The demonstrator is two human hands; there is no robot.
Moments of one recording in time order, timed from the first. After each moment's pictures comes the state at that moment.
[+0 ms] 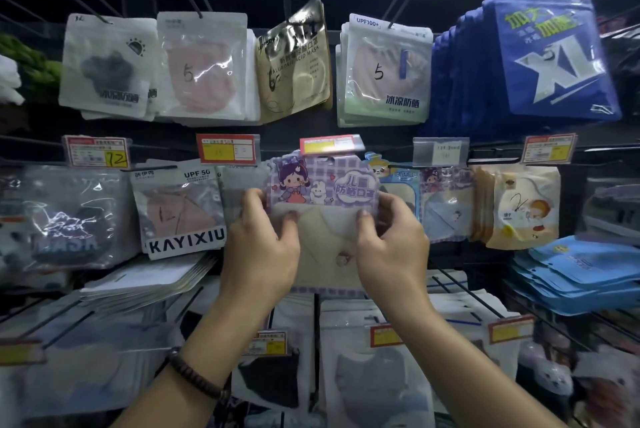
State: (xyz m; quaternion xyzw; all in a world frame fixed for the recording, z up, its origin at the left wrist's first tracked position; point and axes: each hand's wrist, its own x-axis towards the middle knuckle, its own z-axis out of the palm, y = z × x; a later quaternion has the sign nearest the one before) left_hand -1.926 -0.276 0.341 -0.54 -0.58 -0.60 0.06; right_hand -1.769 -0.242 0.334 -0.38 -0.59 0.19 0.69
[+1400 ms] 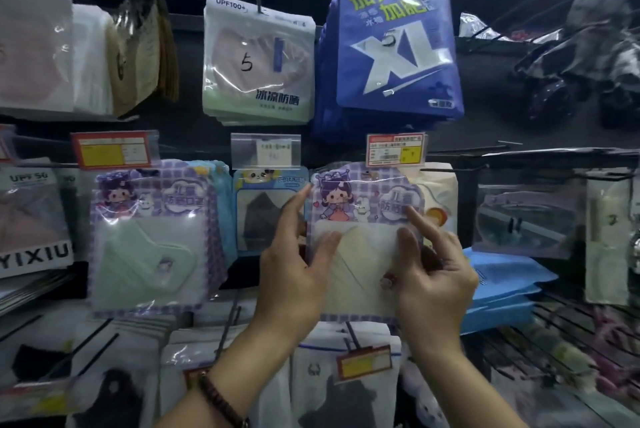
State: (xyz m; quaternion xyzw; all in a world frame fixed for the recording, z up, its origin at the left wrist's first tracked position) left_hand -1.680 -0.162 0.307 -0.62 -0.39 -0.67 -0.07; right_hand -1.522 -0.135 0.284 -0.29 -0.49 0.11 0.82
